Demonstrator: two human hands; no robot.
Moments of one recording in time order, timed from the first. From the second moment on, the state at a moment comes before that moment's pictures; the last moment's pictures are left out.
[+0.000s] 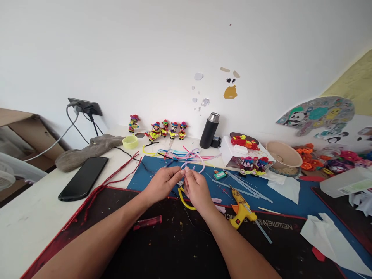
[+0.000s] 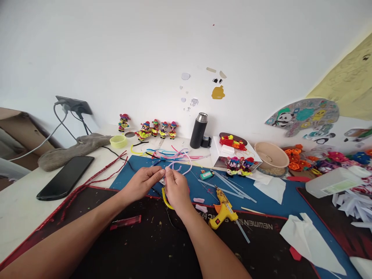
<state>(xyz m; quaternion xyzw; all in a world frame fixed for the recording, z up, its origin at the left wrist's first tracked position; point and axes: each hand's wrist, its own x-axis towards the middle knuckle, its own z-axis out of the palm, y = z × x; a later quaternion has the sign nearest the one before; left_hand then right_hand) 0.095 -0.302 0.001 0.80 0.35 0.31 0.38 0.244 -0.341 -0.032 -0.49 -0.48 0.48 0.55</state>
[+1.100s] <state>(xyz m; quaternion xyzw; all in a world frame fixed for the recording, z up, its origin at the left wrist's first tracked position) 0.083 -0.293 0.006 0.80 0.32 0.32 0.39 0.249 -0.343 -0.019 -0.48 -0.49 0.49 0.53</state>
